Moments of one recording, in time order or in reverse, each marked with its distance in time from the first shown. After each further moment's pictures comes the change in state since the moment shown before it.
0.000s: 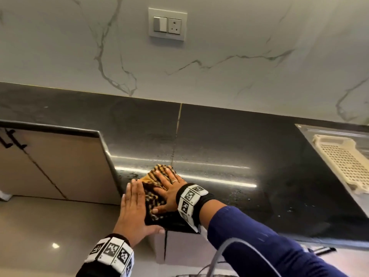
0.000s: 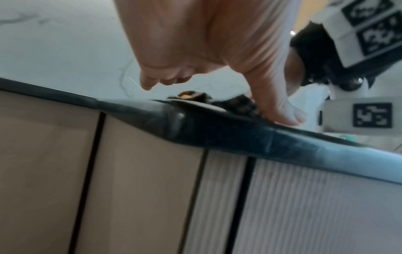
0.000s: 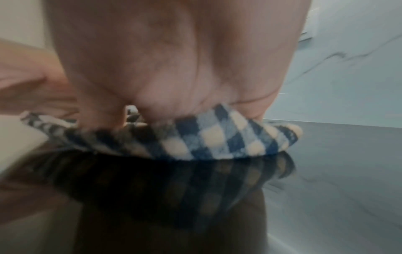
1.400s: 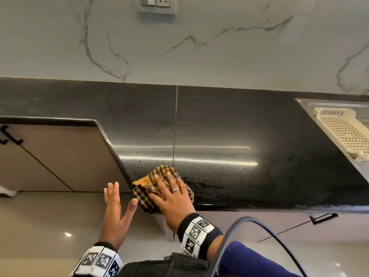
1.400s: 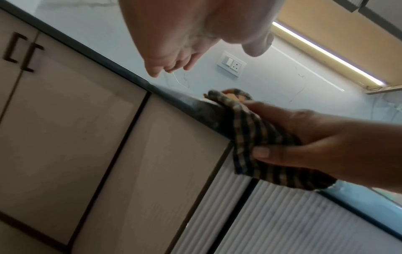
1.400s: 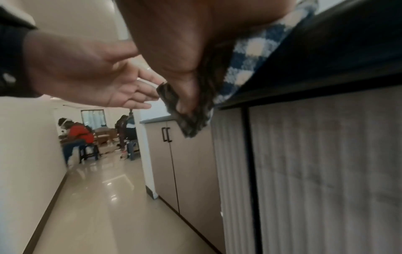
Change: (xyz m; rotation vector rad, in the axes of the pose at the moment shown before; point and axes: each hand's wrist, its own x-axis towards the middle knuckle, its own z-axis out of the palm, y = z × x) left_hand -0.035 -0.051 0.009 -0.600 0.322 -0.063; right_hand -0.045 -0.075 0.039 0.270 0.281 0.117
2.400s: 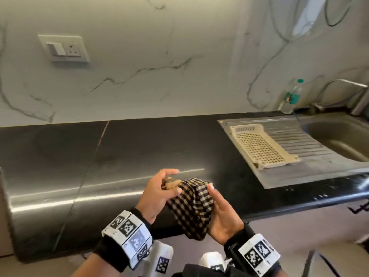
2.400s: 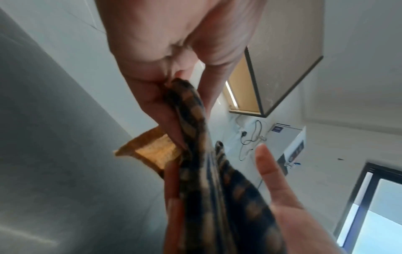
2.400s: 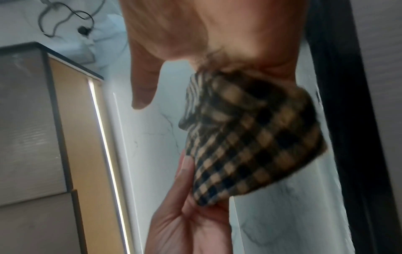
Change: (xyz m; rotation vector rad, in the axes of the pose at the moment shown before) left_hand -0.019 0.275 0.237 -0.513 -0.493 0.166; right_hand -0.242 0.235 -0.077 2.331 0.332 0.150
